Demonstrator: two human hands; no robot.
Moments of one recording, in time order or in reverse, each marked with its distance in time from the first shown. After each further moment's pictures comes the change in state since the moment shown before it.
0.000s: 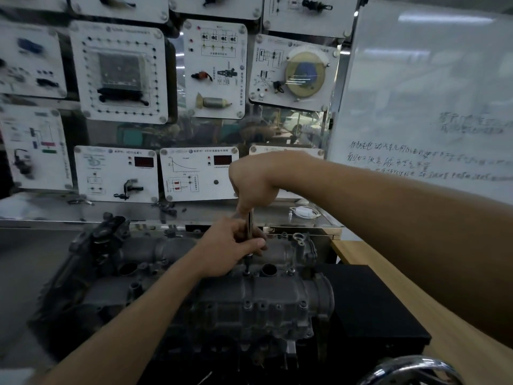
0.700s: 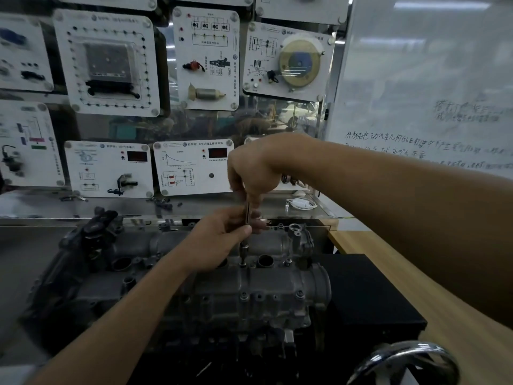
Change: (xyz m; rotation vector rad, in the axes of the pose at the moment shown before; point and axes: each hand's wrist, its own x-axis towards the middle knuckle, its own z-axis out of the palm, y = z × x) left_hand -0.006 0.004 -0.003 -0.143 -0.026 0.039; right_hand -0.001 0.010 -0.003 0.002 -0.122 0.028
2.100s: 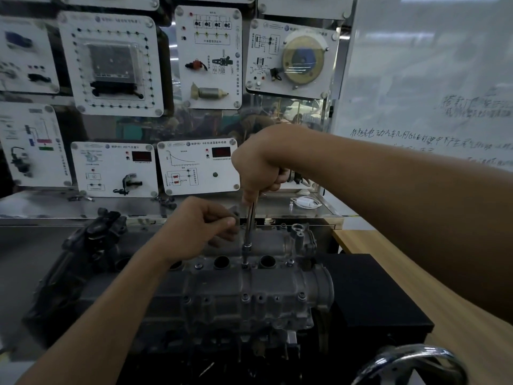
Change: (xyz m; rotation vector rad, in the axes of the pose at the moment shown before) left_hand -0.005 0.006 -0.031 0.101 0.138 -0.090; right_hand 0.010 0.011 -0.005 -0.043 -0.117 0.042
